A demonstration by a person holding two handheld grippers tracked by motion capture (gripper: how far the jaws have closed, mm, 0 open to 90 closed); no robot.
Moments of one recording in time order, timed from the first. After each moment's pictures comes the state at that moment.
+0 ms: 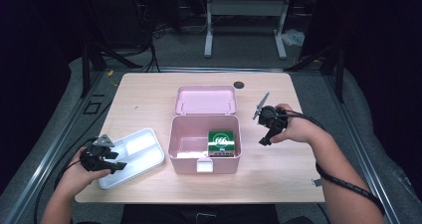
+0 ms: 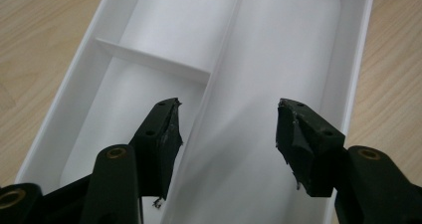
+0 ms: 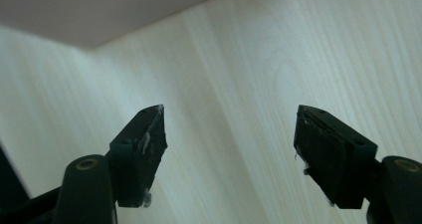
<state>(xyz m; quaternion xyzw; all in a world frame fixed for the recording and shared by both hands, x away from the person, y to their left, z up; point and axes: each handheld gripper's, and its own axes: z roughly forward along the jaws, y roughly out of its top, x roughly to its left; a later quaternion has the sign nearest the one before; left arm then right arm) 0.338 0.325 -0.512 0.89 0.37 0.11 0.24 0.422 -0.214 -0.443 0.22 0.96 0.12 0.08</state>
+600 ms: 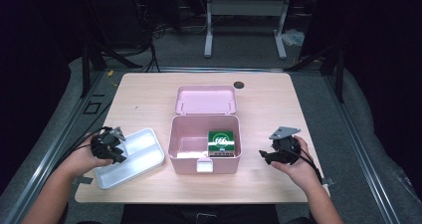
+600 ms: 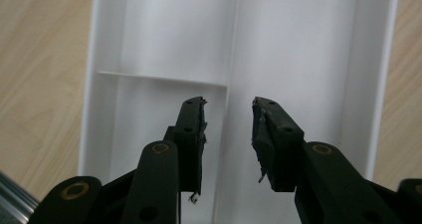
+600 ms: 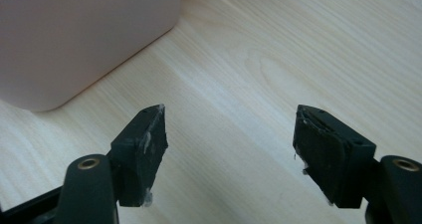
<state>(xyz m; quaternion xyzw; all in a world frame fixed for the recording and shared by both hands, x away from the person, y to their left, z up) 0.380 0.305 -0.504 0.96 0.27 0.05 0.11 0.345 -0.250 -0.507 0.37 0.85 0.31 0.21</state>
